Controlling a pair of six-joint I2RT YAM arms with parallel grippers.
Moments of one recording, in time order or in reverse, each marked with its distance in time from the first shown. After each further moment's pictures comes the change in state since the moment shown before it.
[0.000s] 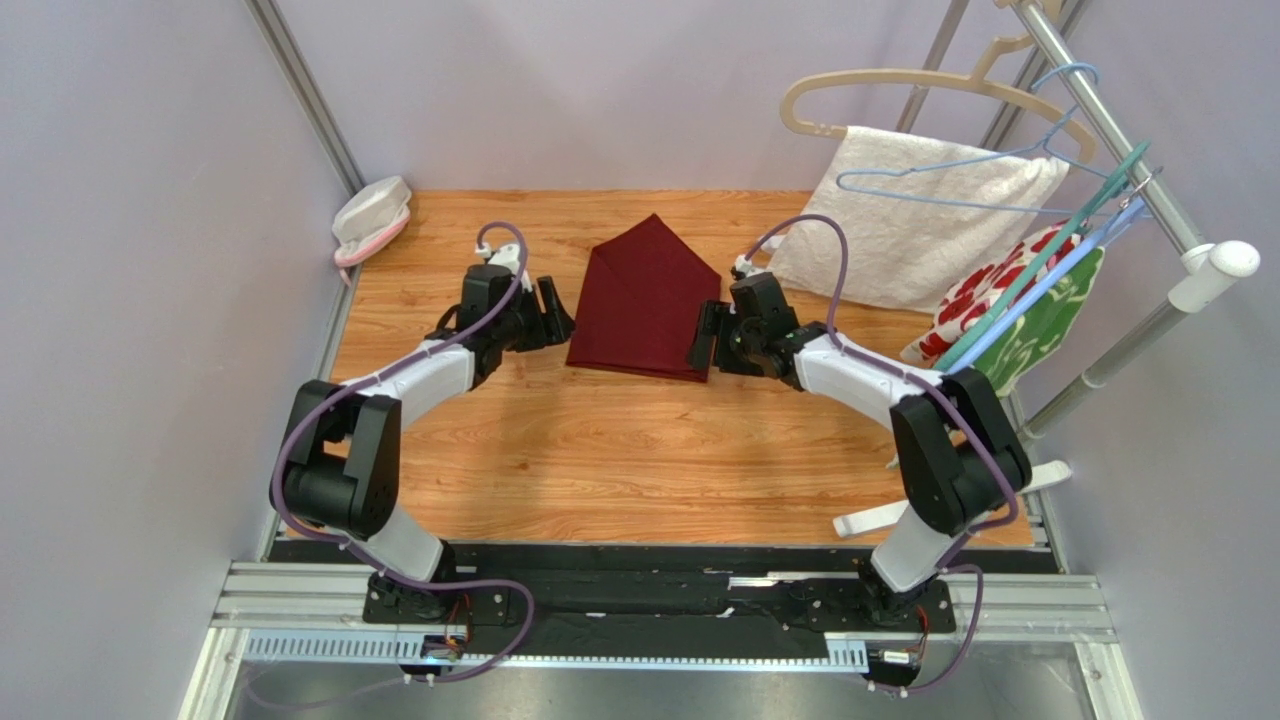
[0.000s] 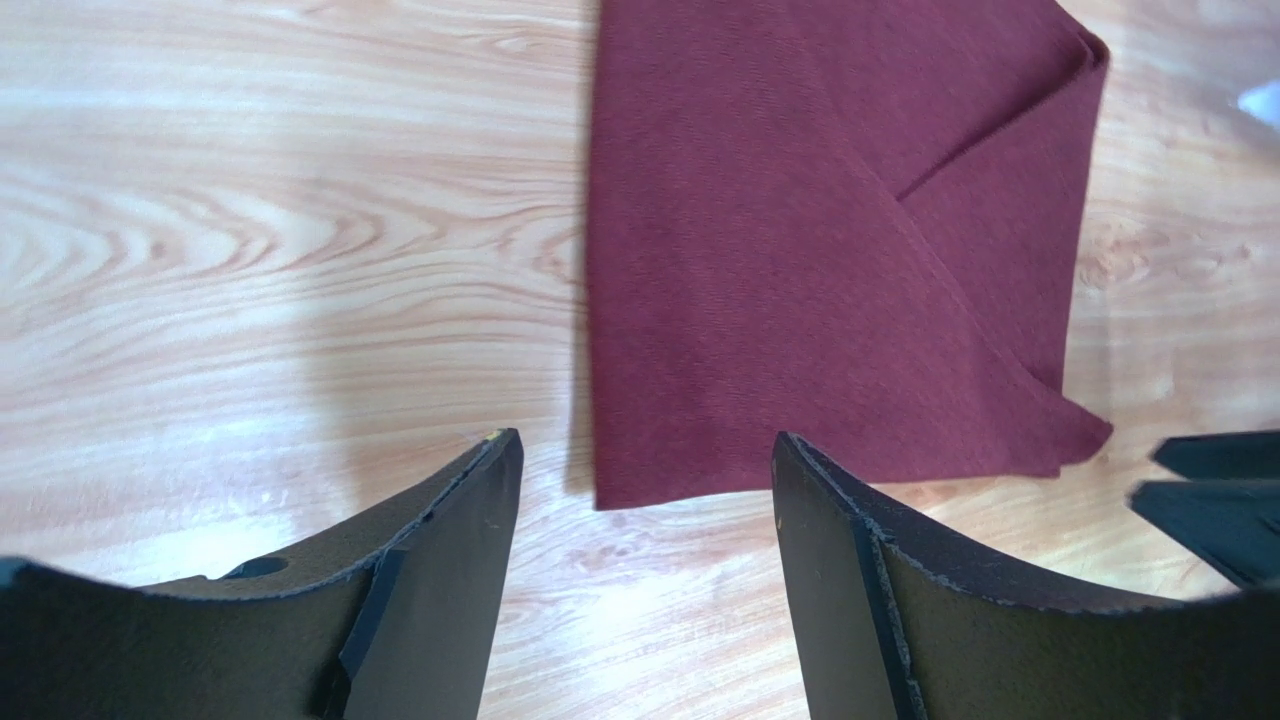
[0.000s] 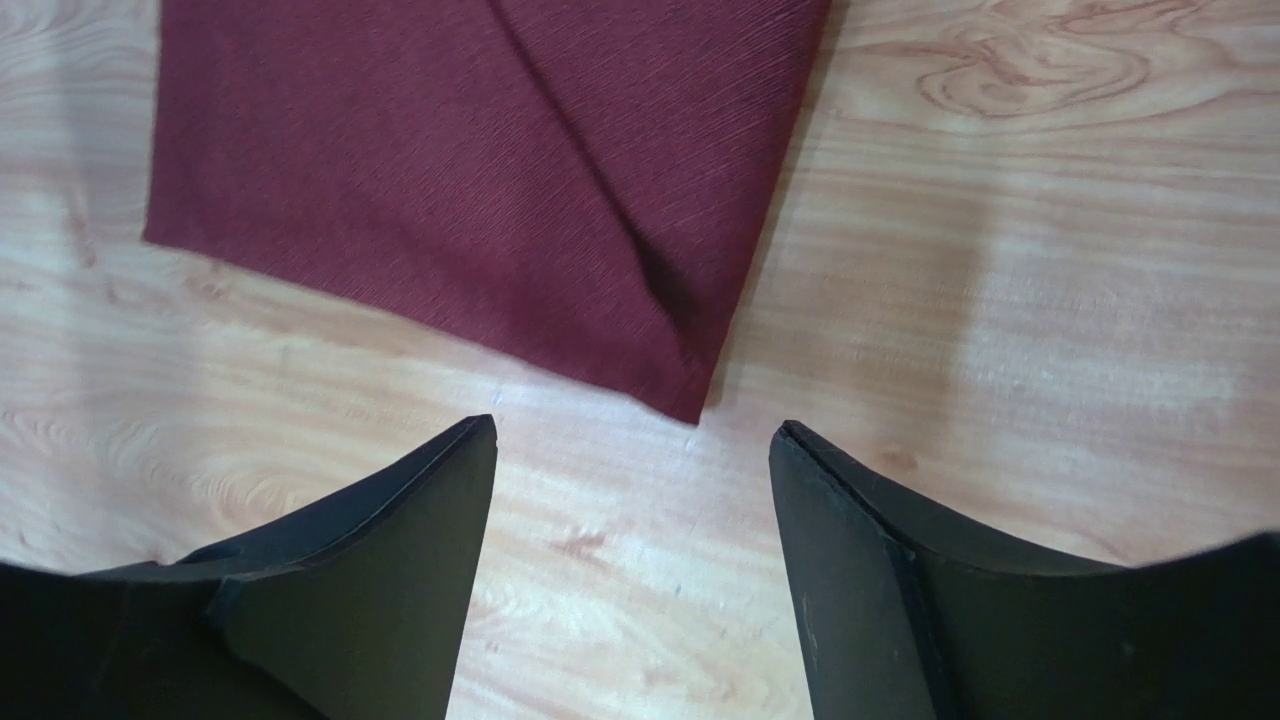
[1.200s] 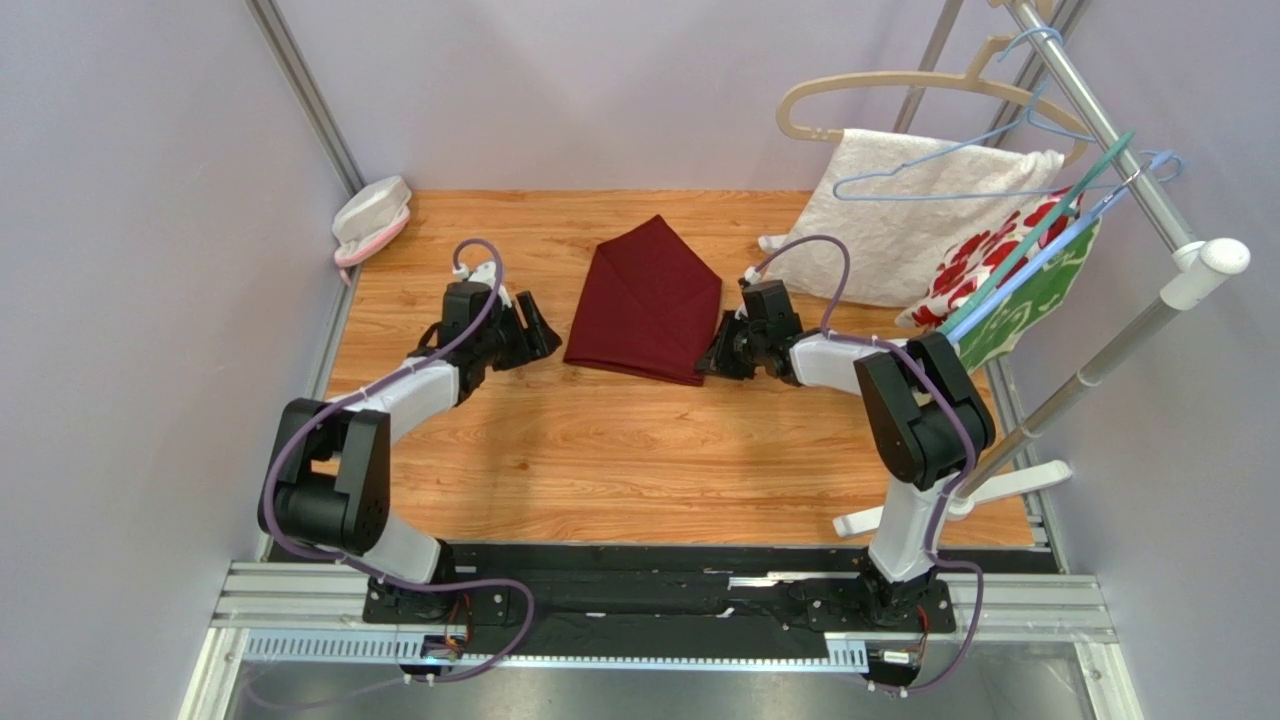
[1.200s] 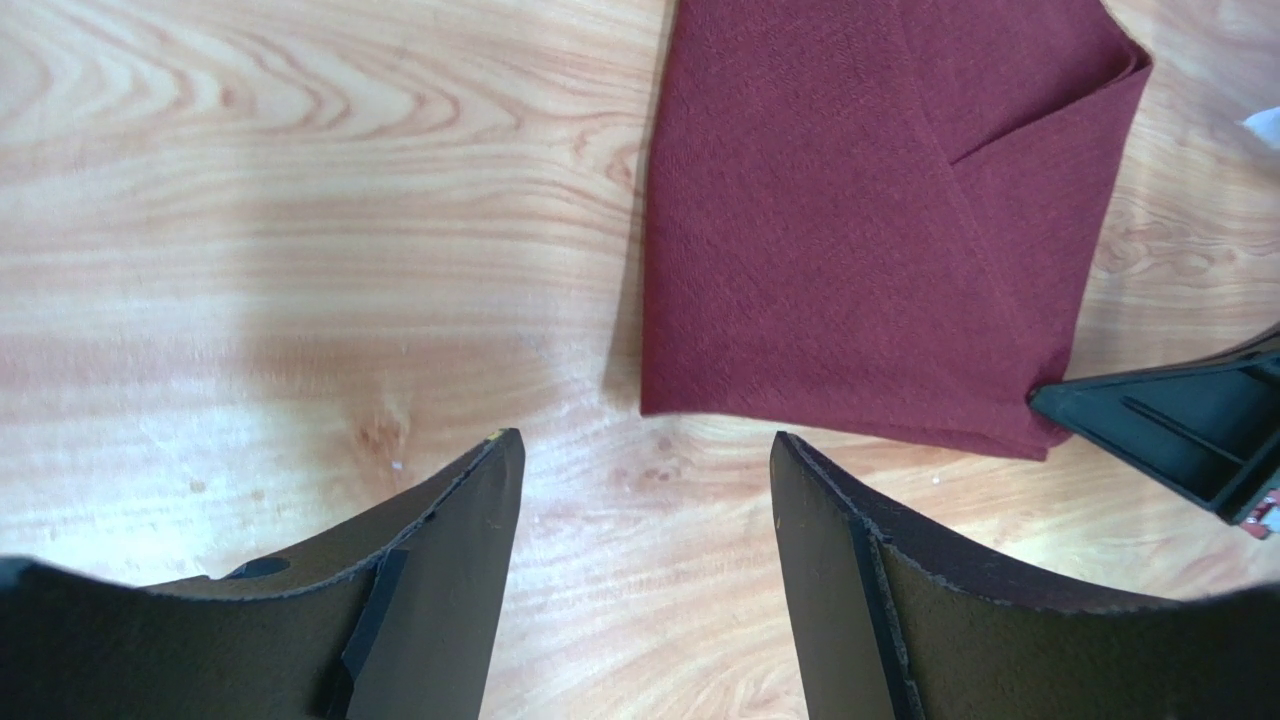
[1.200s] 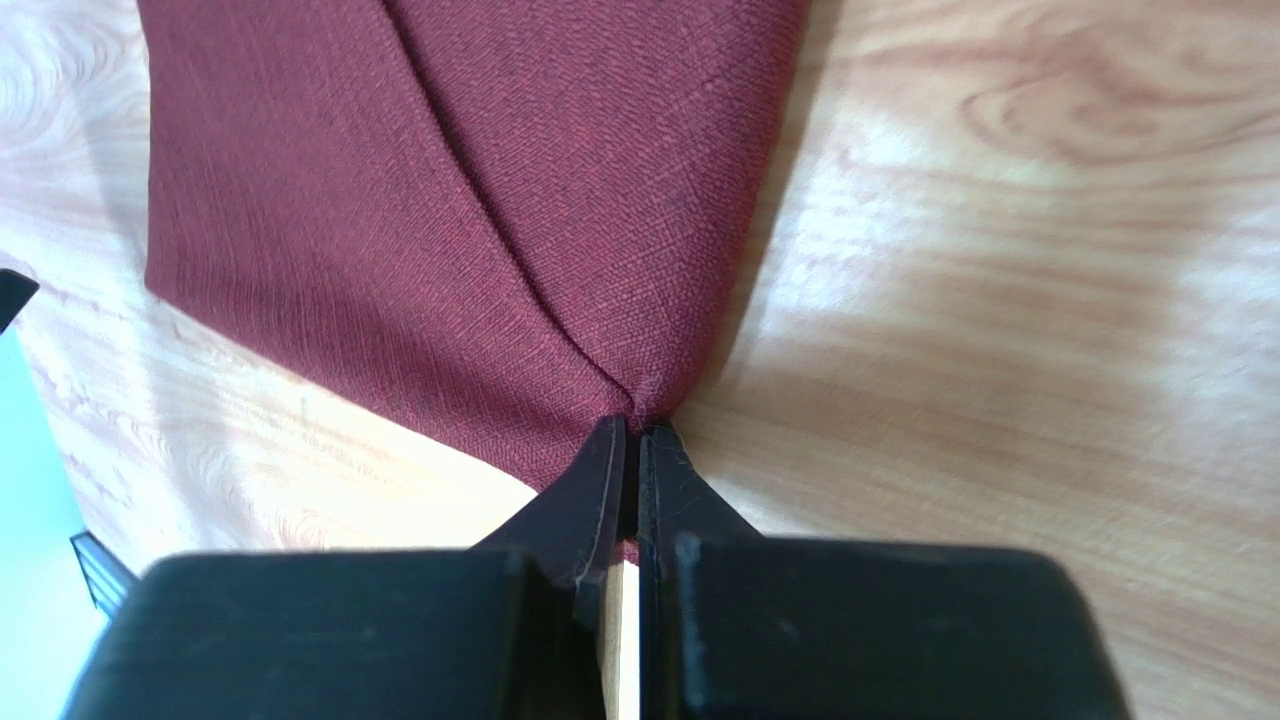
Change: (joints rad) left arm 0.085 -0.060 -0.106 0.005 0.049 -0.069; right arm -0.100 0.228 -0.017 0.224 -0.235 0.119
